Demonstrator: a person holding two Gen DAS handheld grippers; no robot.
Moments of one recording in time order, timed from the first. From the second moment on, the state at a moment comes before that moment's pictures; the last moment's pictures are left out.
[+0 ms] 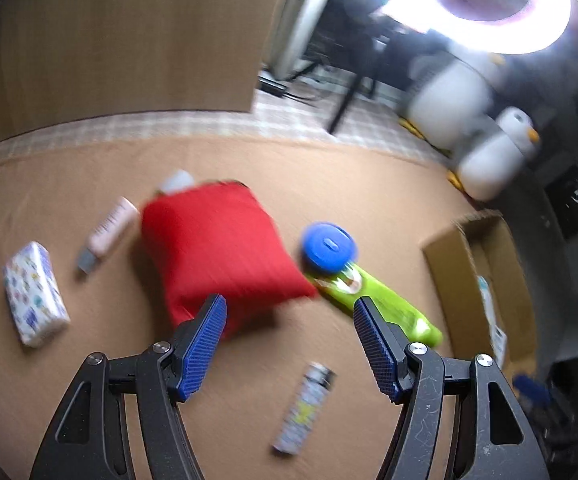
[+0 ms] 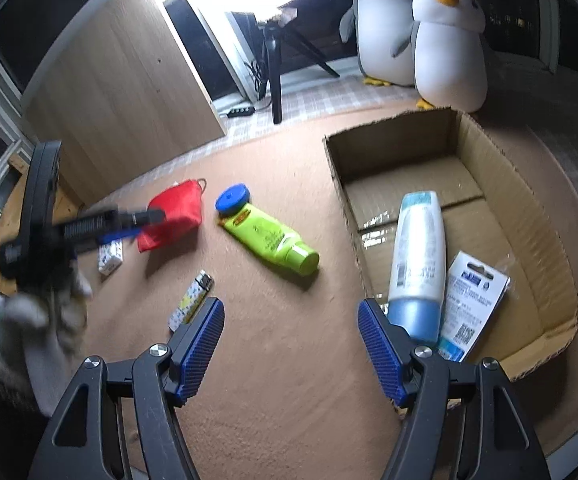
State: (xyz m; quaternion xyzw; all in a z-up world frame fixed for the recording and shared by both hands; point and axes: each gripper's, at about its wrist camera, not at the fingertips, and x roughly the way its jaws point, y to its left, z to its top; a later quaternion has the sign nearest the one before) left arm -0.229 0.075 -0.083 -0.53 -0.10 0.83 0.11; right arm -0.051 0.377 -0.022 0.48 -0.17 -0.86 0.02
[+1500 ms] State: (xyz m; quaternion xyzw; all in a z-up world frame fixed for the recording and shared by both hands) left arm -0.205 0.038 -0.120 -0.54 -0.01 0.84 0.08; right arm -0.036 0.355 -0.032 0.50 -0.16 -0.85 0.04
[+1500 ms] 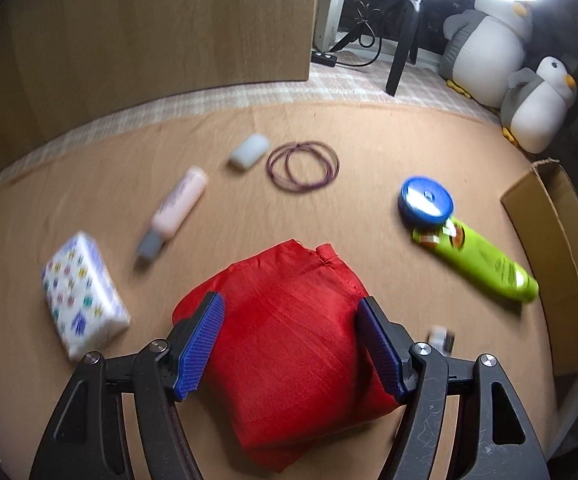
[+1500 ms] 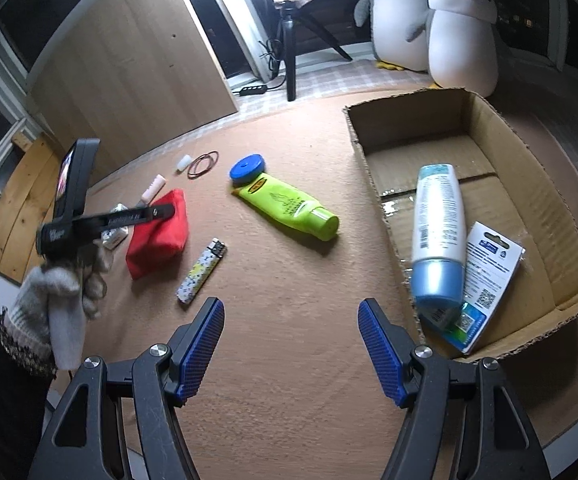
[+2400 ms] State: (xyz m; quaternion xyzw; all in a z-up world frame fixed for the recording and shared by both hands) left arm -0.048 0.031 -0.106 -0.53 -0.05 0.83 0.15; right arm -0.048 0.273 -0.052 0.52 -0.12 -0.84 0.12
